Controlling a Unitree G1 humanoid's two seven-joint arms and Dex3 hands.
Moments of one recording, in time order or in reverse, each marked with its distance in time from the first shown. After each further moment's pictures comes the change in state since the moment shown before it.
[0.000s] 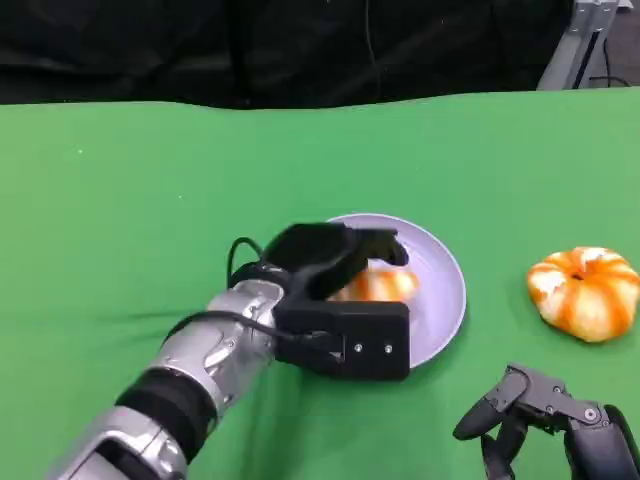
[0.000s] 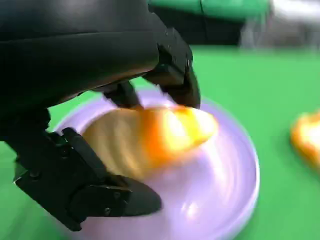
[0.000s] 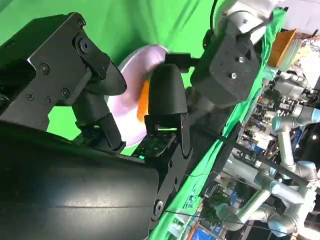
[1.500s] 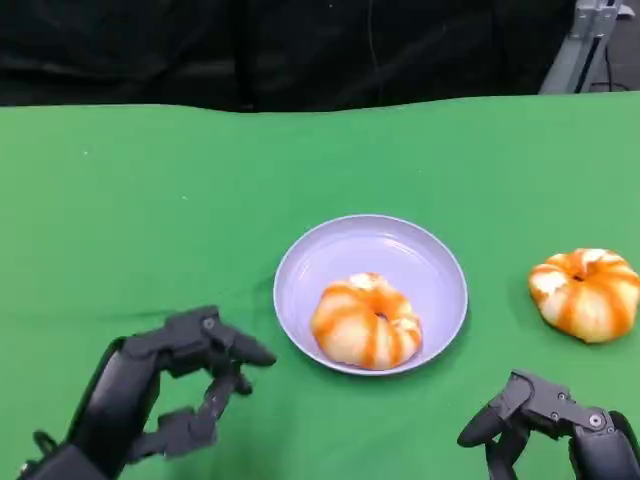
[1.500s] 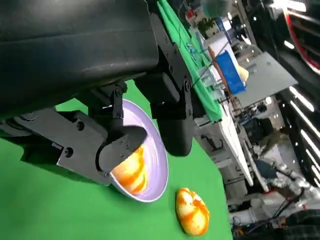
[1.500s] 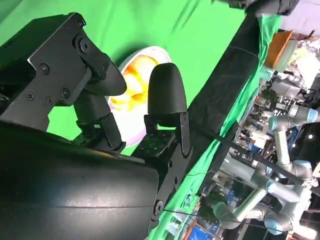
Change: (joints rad) left arm 0.881 0.125 0.476 -0.821 -0.708 -0.300 -0.181; right arm 0.015 -0.006 -0.003 0.003 0.005 -0.019 -0.005
